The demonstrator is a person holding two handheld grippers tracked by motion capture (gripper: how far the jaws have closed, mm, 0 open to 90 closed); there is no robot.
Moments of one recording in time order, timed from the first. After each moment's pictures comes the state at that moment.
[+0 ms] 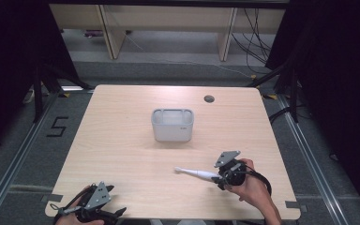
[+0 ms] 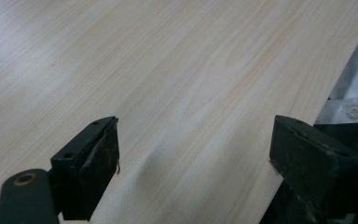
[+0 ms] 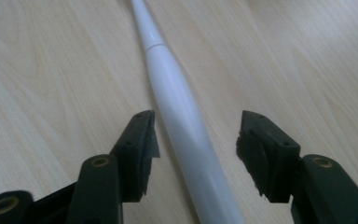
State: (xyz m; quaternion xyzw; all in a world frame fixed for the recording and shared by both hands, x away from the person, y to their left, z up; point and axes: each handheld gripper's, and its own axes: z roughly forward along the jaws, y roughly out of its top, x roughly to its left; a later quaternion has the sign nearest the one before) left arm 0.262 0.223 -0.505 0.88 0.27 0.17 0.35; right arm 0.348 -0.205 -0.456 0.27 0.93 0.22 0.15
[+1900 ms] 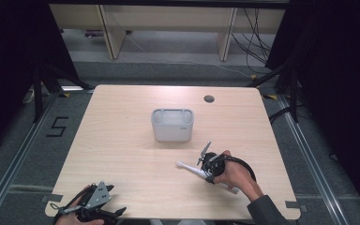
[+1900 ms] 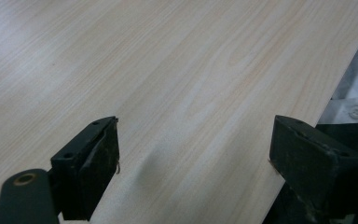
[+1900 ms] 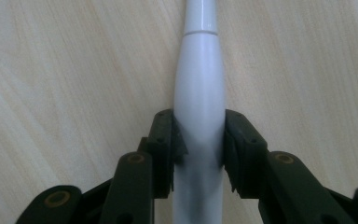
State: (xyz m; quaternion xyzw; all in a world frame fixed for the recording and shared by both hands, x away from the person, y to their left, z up) left arm 0.263 0.223 -0.505 0.88 0.27 0.18 0.35; right arm 0.389 -0.159 -0.475 0.23 0.97 0.07 0.04
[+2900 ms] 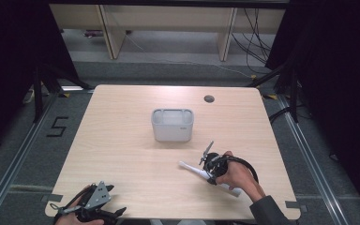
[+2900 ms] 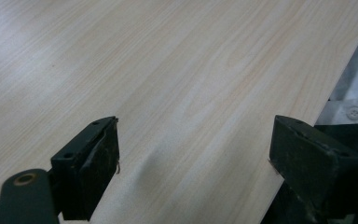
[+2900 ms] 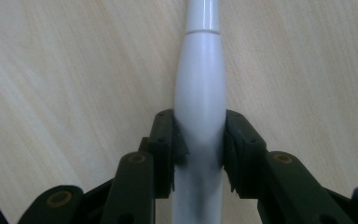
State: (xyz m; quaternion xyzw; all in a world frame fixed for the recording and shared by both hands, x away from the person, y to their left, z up) left arm 0.262 0.223 -0.505 0.88 0.27 0.17 0.35; right arm 0.386 -0.165 -0.472 0.25 0.97 0.07 0.03
